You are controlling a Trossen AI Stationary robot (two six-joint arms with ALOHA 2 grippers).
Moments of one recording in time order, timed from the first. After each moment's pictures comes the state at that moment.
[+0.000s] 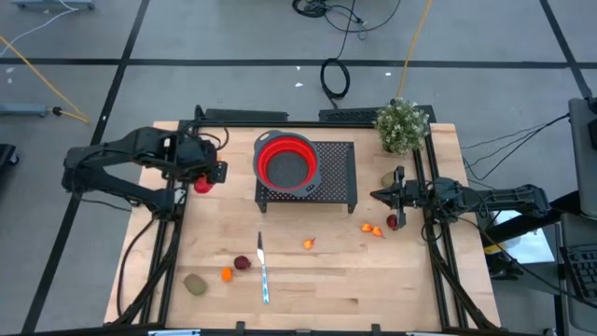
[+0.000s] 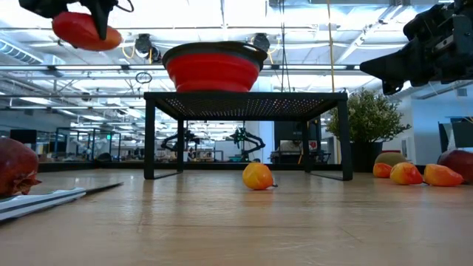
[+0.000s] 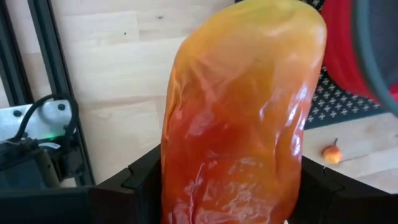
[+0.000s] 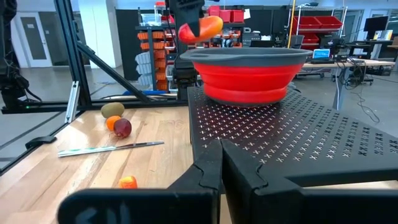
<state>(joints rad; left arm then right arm) 0.08 1.12 1.38 -1.55 -0.13 -1.35 0.01 0.18 0.02 0.19 0.08 0.02</state>
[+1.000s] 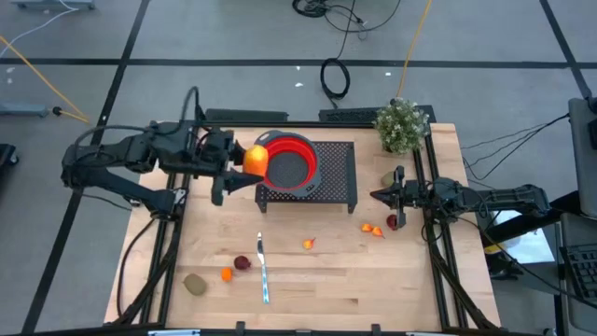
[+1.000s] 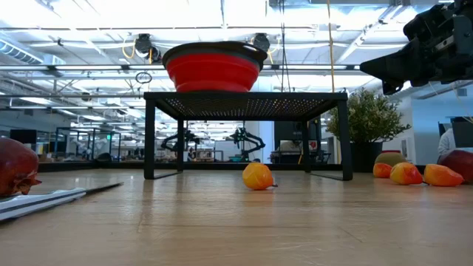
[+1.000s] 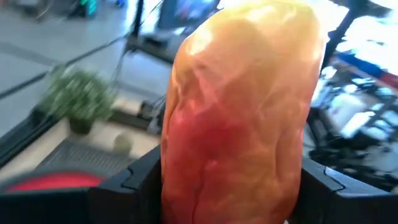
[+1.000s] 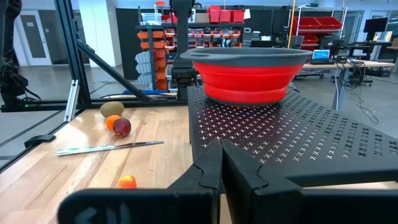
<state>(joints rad) -0.07 1.10 1.38 -0.40 0.00 -0.33 0.01 0.18 0.02 0.18 0.08 0.01</state>
